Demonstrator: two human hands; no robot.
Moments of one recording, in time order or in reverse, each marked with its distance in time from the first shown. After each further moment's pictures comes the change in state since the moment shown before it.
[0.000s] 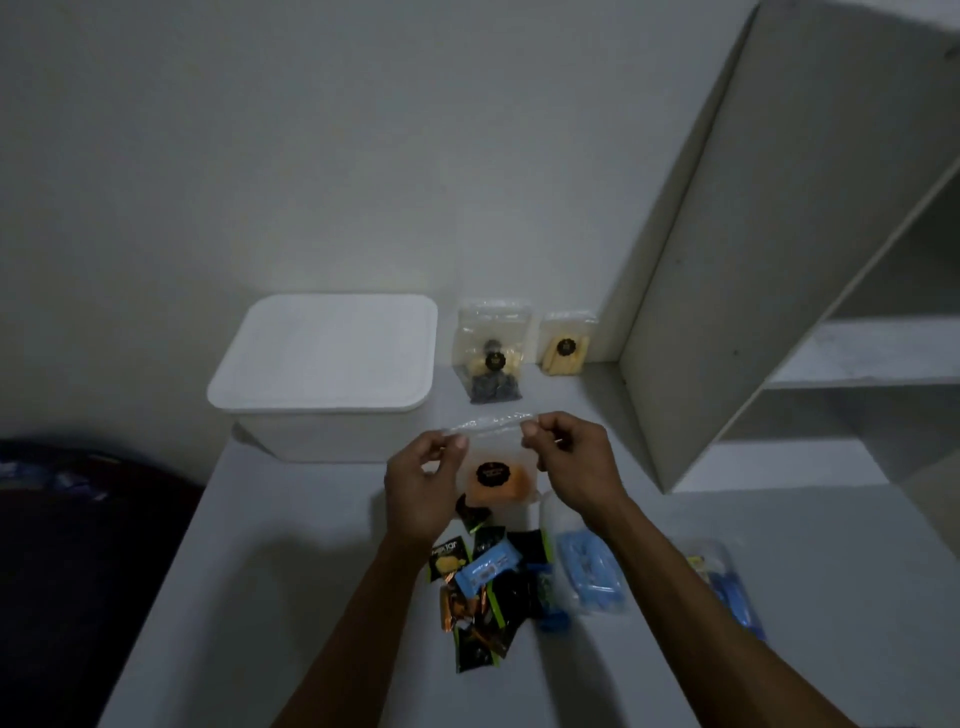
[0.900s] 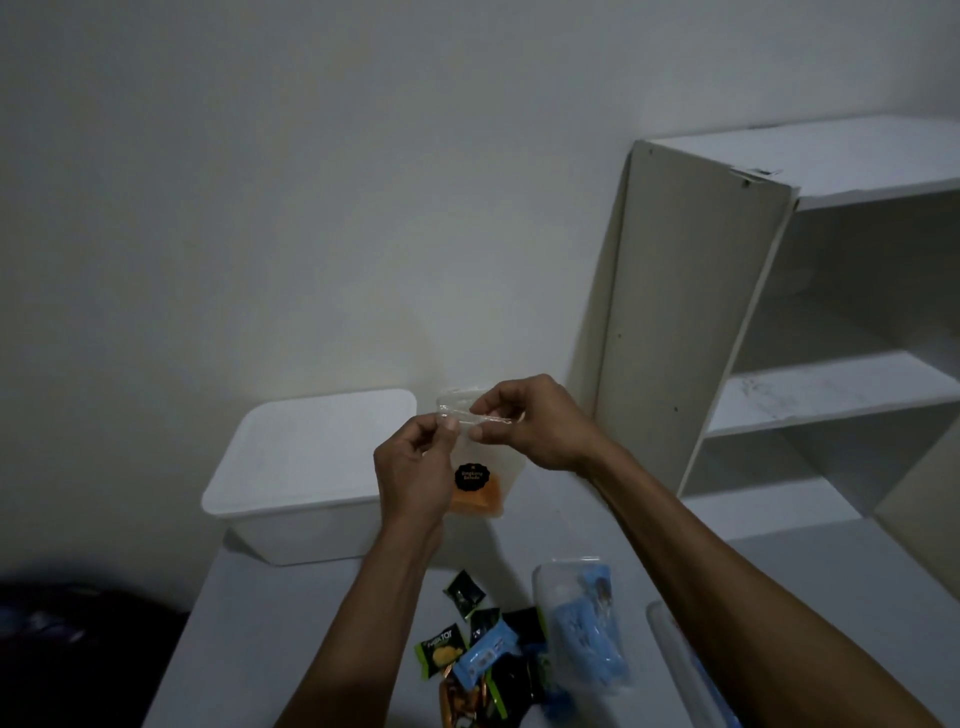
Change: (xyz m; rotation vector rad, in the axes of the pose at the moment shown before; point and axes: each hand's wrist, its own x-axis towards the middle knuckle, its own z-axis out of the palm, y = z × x) left_hand 0.013 0.124 0.022 -0.225 0.063 0.075; right_hand 0.020 -0.131 -0.045 -0.348 -0.219 -0.349
